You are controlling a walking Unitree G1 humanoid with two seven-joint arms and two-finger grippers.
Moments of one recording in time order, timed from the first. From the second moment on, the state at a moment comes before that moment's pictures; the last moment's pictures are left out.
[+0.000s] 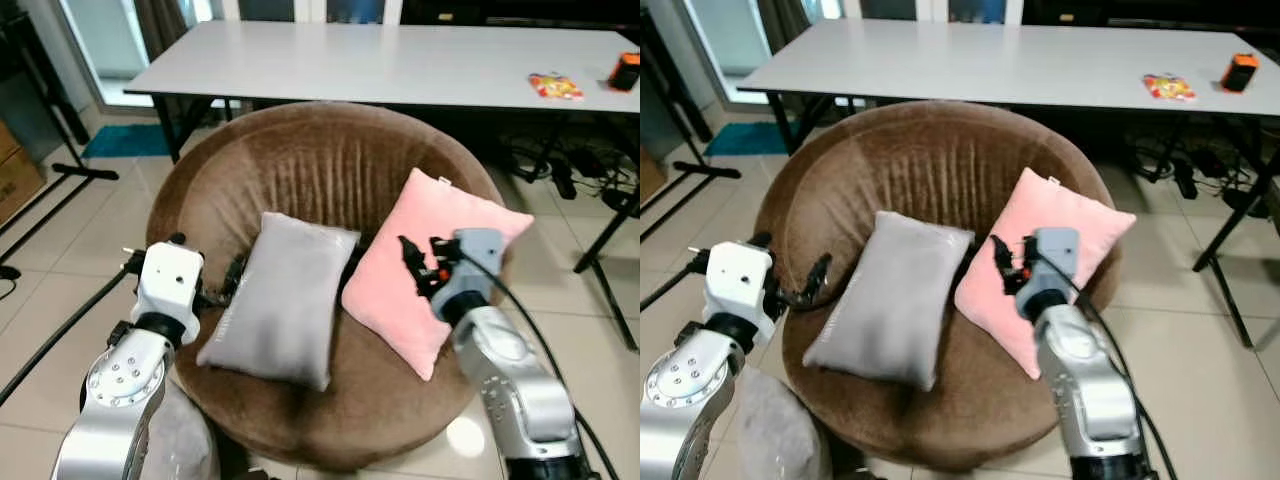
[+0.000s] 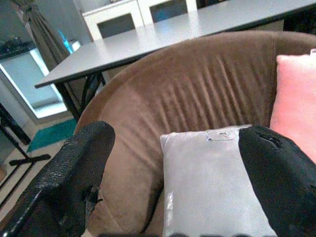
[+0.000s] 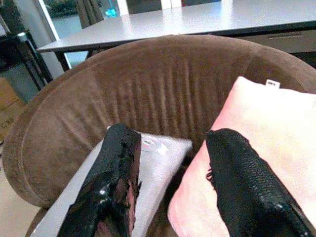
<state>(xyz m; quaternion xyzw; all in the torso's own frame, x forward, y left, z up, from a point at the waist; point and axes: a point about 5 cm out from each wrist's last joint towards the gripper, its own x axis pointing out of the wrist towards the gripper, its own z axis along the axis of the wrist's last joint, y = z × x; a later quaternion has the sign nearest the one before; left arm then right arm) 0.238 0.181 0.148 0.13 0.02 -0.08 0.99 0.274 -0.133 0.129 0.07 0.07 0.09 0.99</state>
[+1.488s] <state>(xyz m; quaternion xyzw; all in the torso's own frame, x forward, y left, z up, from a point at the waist) 0.235 0.182 0.141 0.11 0.02 -0.06 0.99 0.273 -0.126 0.132 0.03 0.08 0.09 0.99</state>
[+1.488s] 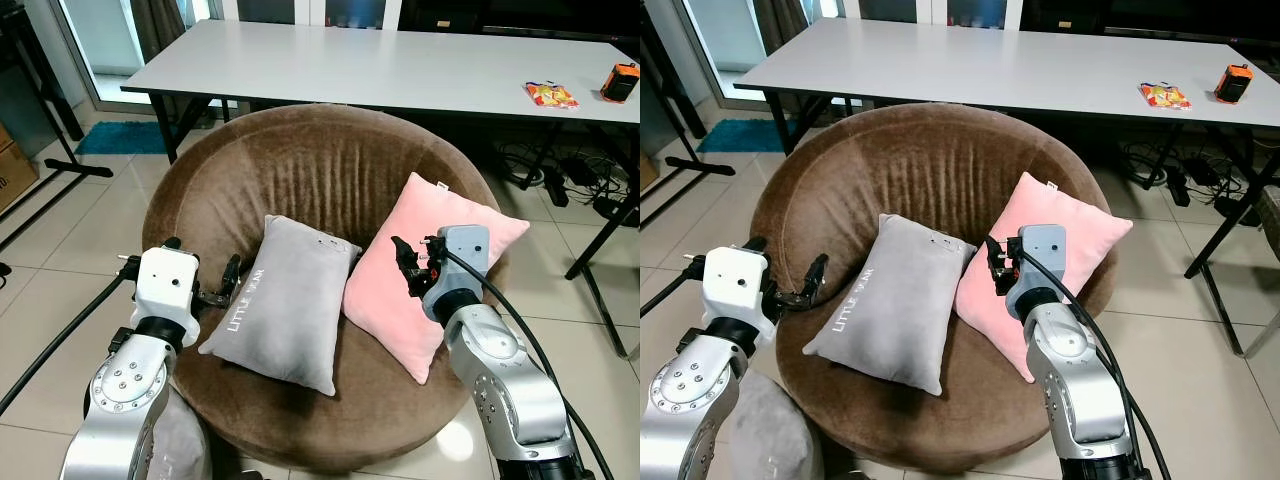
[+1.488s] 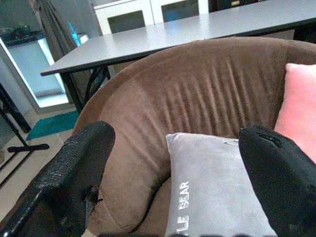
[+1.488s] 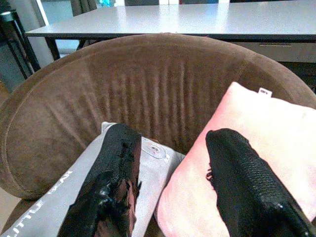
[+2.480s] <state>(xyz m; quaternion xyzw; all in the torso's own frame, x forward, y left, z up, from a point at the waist) 0.234 0.186 0.139 0.11 0.02 -0.05 0.99 0.272 -0.123 0.128 0.03 0.09 0.09 0.99</state>
